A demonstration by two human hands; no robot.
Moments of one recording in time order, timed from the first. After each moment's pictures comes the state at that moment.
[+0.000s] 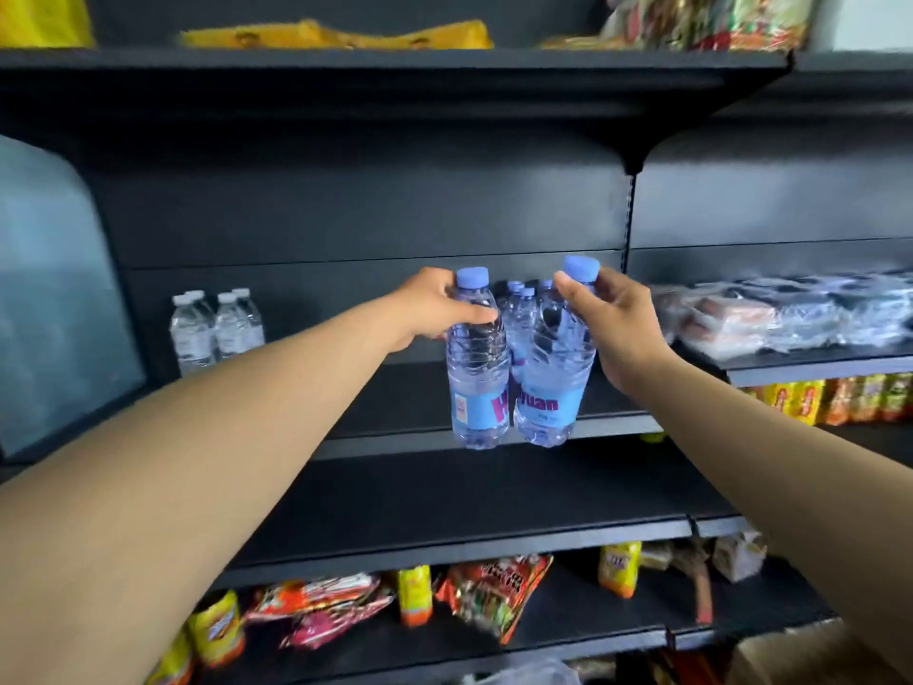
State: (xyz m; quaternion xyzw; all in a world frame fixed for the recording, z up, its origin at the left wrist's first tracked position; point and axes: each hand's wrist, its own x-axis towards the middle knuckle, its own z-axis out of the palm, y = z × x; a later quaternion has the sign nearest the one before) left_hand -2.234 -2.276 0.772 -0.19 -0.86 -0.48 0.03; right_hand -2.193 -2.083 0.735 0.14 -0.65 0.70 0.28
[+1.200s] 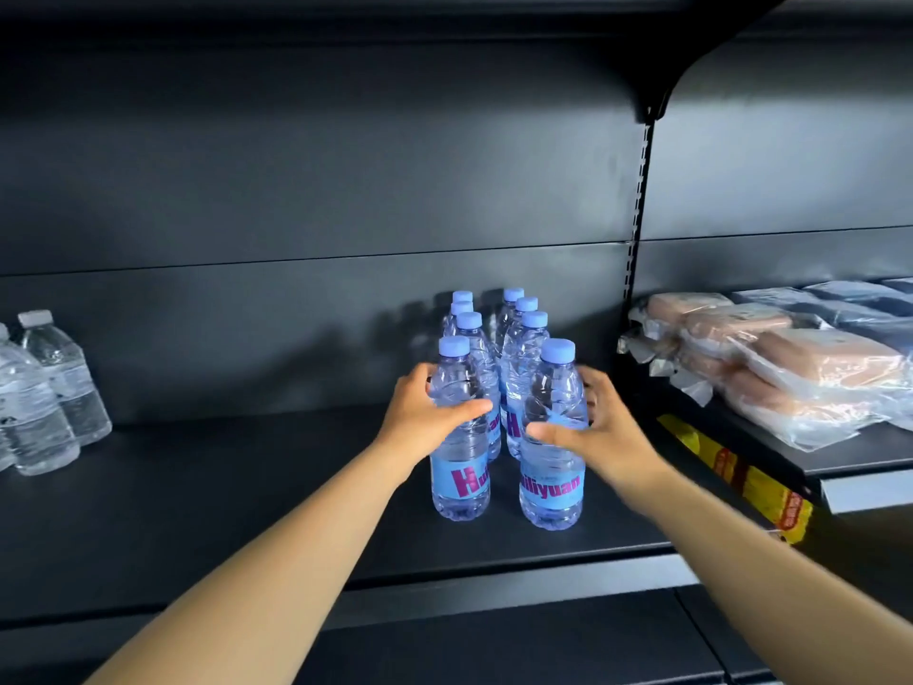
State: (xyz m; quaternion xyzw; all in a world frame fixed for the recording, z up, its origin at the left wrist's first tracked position) left_hand -2.505 -2.132 0.646 -0.06 -0.82 -0.56 0.08; right_hand -2.471 -1.925 0.622 0.09 -0.73 0.67 0.11
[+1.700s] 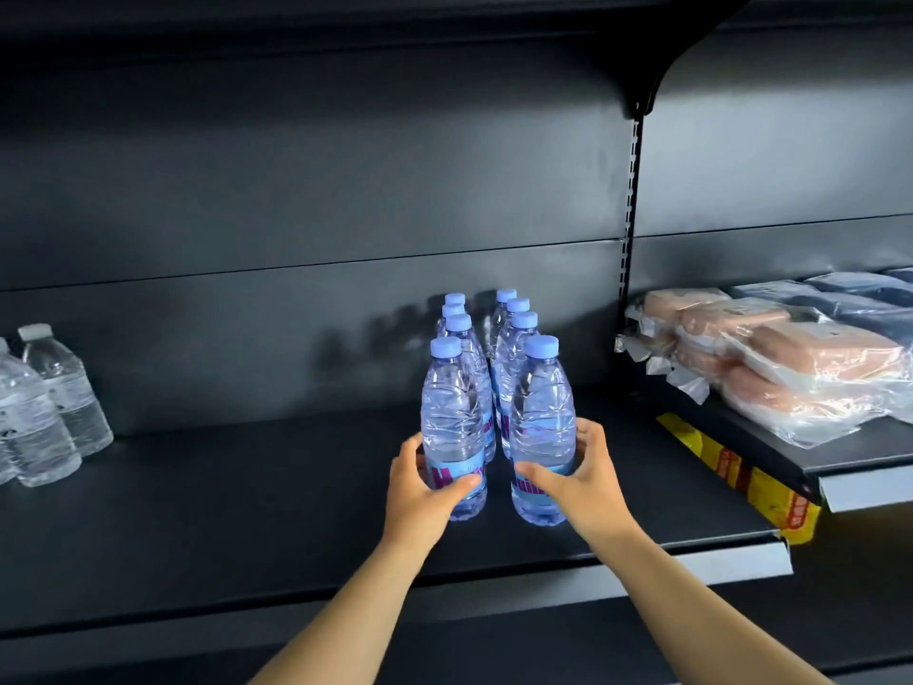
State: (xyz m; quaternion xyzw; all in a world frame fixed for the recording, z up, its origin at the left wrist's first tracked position) left_hand -2.485 -2.124 0.558 -0.01 -0.78 -0.62 0.11; right_hand -2.468 -1.936 0.565 0.03 -0.72 0.67 0.16
